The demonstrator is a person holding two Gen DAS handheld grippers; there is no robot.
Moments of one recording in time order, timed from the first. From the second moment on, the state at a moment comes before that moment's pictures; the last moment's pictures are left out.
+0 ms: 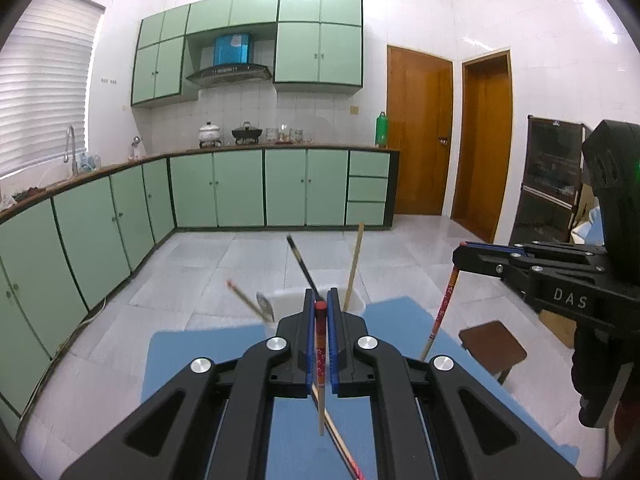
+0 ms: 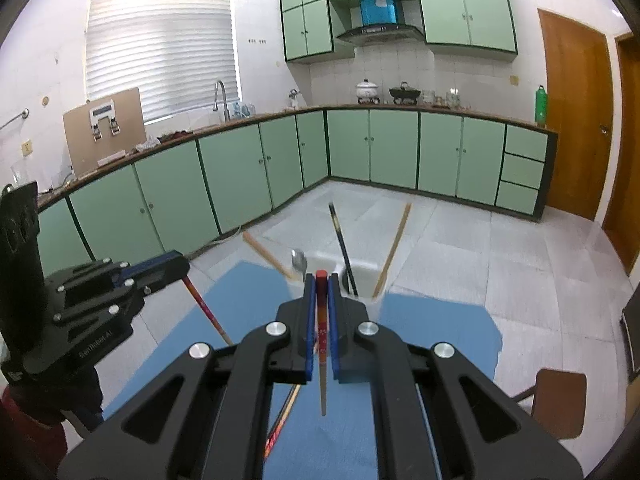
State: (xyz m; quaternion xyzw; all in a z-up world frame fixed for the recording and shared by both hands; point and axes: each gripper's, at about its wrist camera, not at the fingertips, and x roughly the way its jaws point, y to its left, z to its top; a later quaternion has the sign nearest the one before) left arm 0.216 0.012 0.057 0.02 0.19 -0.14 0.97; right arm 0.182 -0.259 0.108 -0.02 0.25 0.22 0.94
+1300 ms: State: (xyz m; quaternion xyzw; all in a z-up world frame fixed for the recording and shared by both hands) left arm 0.368 0.004 0.026 0.02 0.23 -0.10 0.97; right arm 0.318 -0.254 0.067 0.00 0.25 0.15 0.96
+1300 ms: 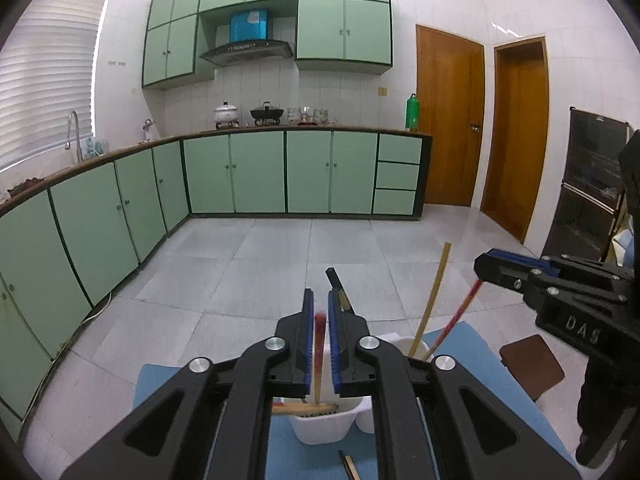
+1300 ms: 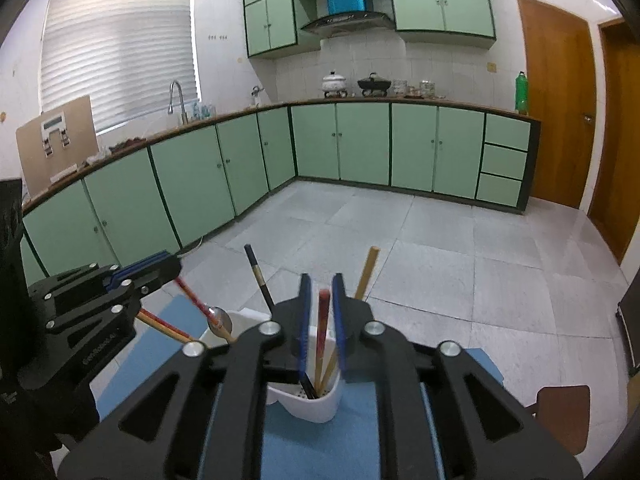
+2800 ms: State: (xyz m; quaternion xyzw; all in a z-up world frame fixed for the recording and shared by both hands) left arm 0.171 0.056 -0.148 0.00 0.37 -0.03 0.93; right arm 0.100 -0.245 -0.117 0.02 0.36 0.13 0.92
